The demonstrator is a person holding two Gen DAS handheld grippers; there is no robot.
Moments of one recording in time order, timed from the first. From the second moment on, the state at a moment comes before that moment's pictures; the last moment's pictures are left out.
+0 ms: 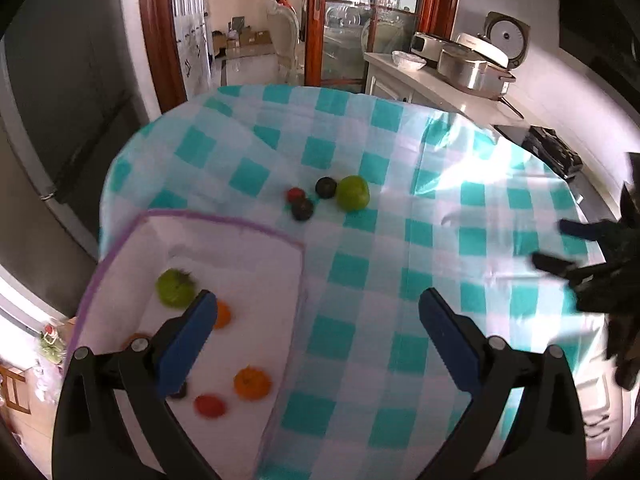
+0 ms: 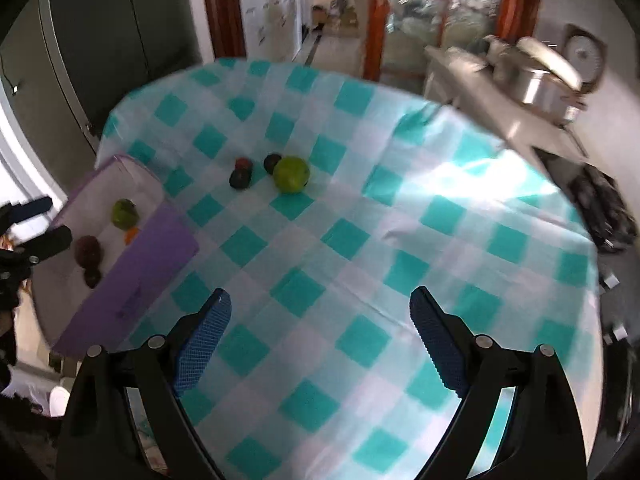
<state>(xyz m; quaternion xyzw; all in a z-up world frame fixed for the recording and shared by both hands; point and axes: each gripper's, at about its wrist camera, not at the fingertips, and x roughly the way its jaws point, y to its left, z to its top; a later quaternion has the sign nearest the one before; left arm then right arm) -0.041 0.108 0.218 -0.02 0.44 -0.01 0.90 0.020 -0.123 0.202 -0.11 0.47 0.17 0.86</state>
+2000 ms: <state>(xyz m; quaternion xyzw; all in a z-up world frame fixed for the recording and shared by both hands) 0.173 0.113 0.181 -0.12 0.49 0.07 0.86 0.162 -0.062 0.152 -0.09 0.44 0.21 0.87</state>
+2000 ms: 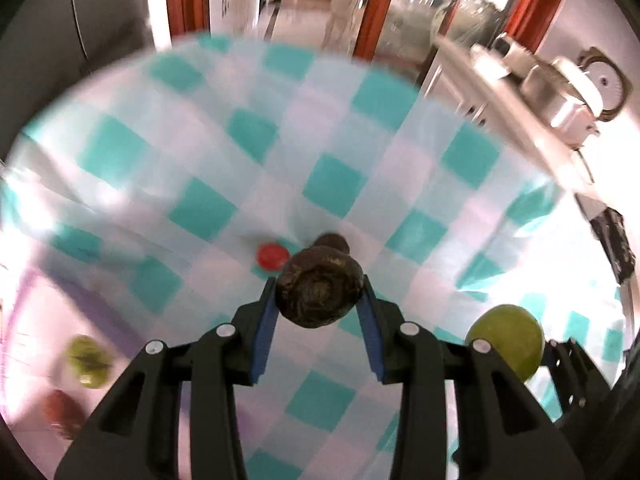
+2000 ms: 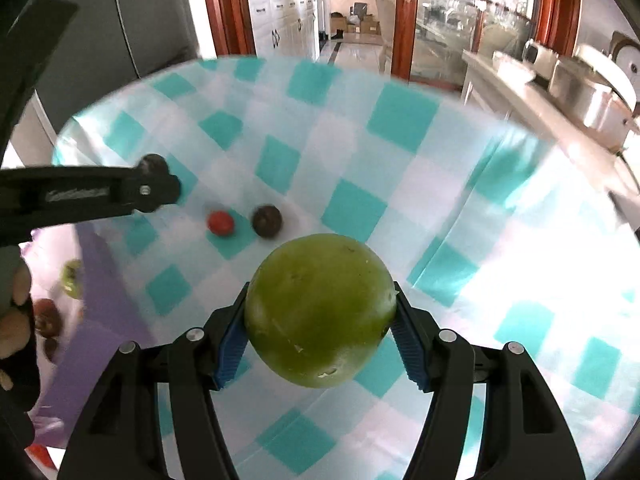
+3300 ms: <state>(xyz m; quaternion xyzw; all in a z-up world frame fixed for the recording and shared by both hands) -0.239 0.144 0.319 0.03 0.32 -0.03 0.95 -0.192 -0.136 0.335 -0.10 0.33 0.17 0.92</state>
